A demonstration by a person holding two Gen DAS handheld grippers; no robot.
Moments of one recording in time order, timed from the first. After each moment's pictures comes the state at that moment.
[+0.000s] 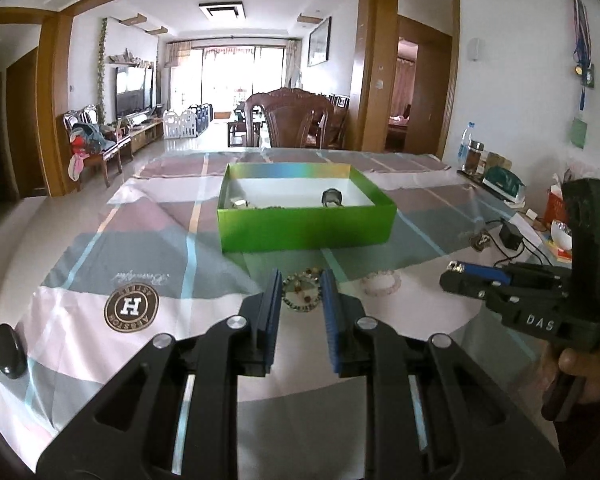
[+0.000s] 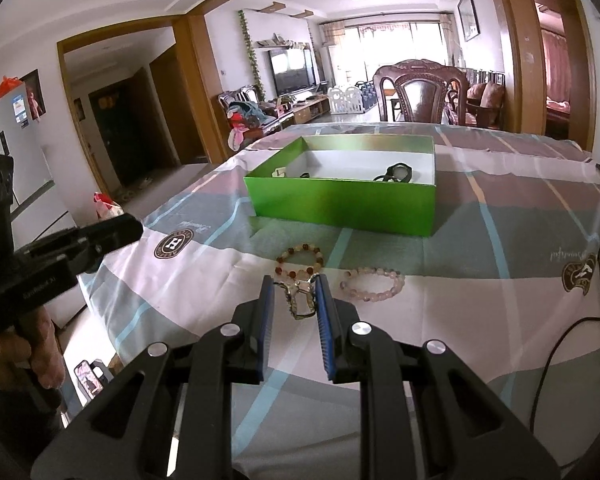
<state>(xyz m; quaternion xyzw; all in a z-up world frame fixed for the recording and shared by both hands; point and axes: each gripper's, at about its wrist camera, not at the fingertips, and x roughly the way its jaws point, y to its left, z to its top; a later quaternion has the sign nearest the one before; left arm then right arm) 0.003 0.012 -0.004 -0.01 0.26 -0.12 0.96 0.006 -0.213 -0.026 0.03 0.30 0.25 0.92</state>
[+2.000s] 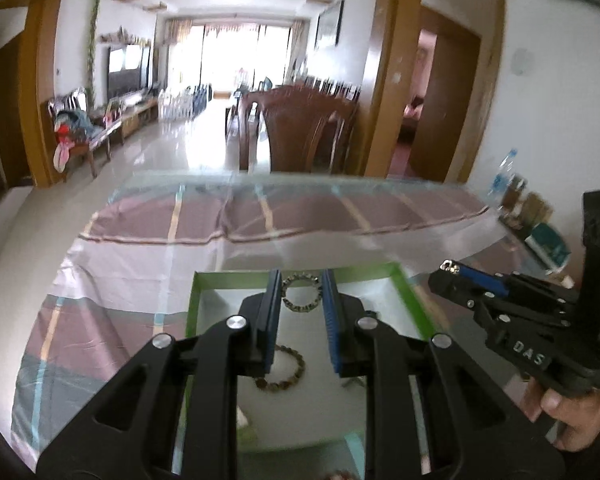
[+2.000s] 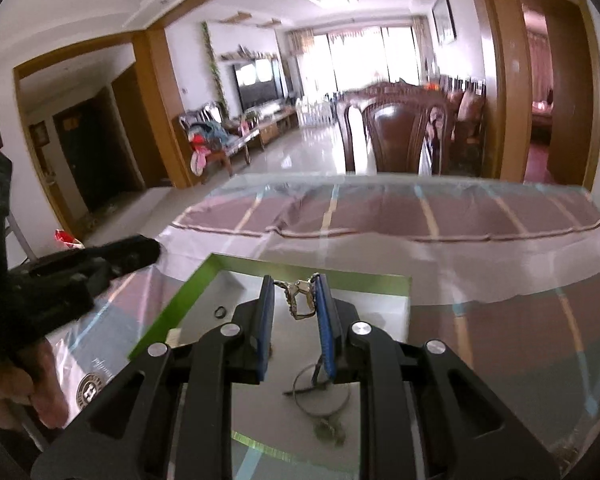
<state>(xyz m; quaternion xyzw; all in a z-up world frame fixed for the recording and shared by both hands) 0.316 -0.026 0.045 -0.02 0.31 -0.12 0.94 0.279 -0.207 0.027 0.04 0.30 0.20 0.93</state>
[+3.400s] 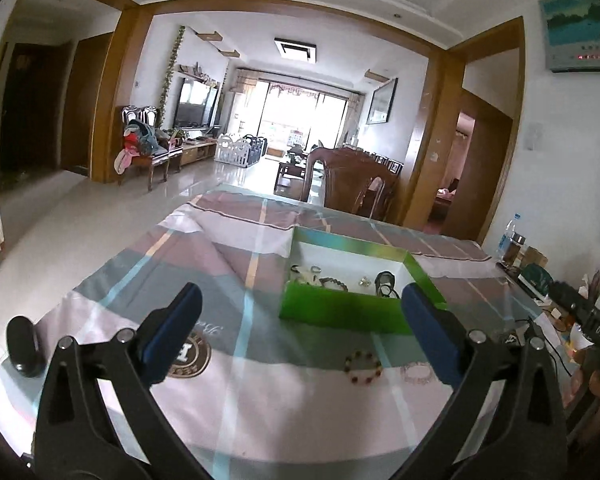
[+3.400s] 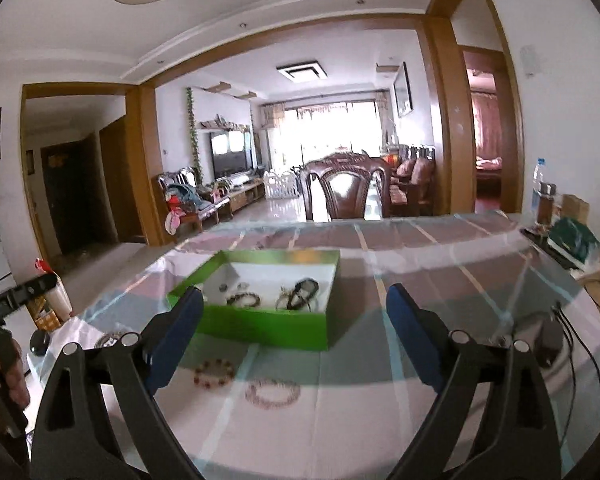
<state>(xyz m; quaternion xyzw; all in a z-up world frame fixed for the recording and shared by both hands) 0.023 0.075 0.025 -0.11 0.18 -0.02 0.98 0.002 -0.278 0.037 0.04 0.15 0.12 0.98</state>
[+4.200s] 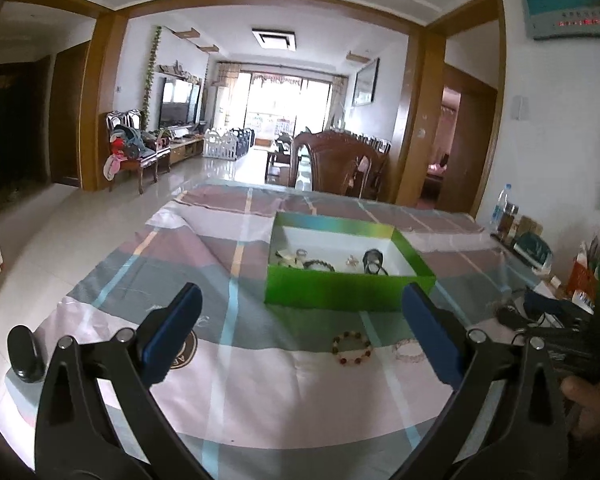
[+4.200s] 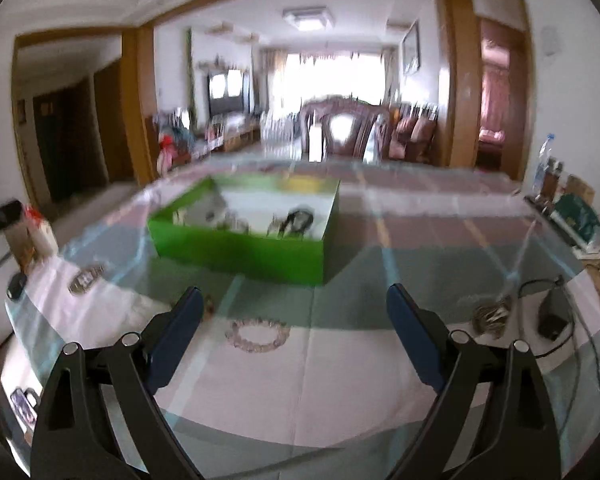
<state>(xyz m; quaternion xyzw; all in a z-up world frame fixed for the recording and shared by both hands) 0.027 0.043 0.019 -0.07 0.20 -0.05 0.98 0.043 -0.247 -0.024 -0.03 0.28 0.11 0.95</state>
